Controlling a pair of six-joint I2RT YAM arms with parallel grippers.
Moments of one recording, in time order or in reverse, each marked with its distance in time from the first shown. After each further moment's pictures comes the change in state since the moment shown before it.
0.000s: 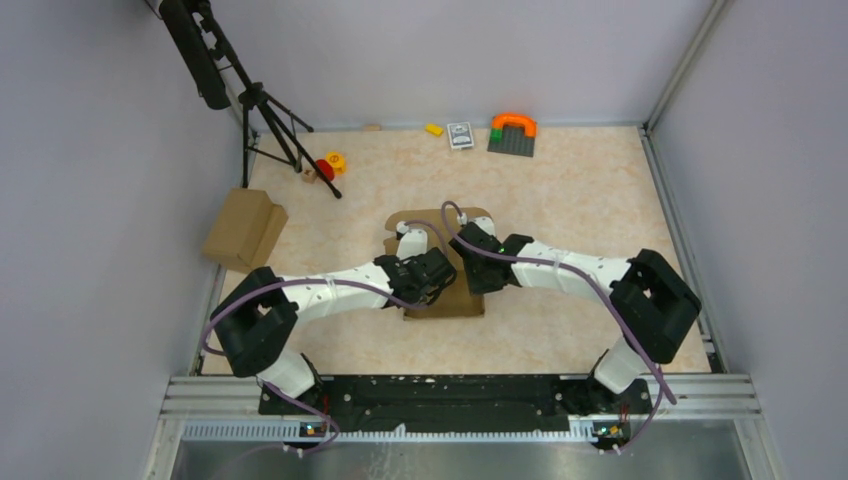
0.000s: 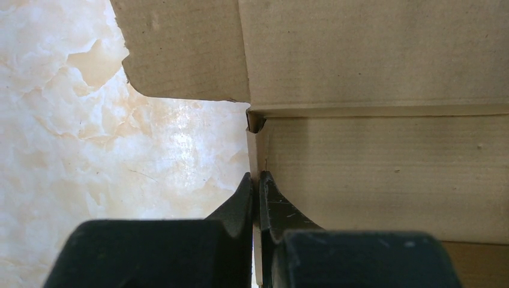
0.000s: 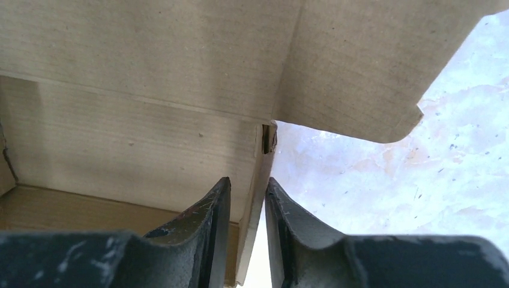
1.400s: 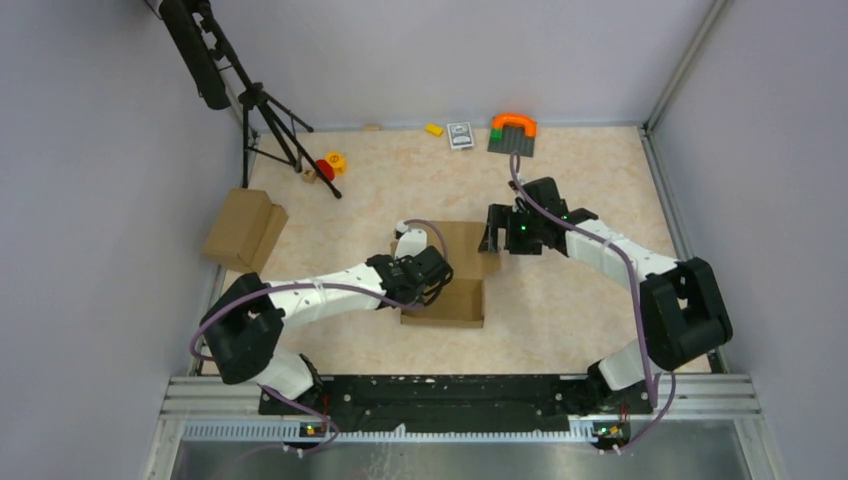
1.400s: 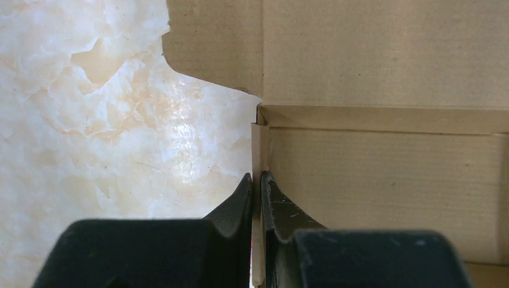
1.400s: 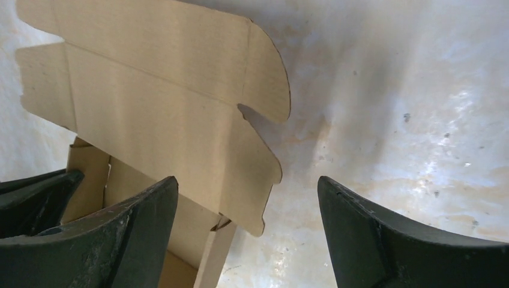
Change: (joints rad) left arm 0.000 -0.057 0.006 -0.035 0.040 0.048; right arm -0.446 -0.133 -0.060 0.210 -0.484 -0.174
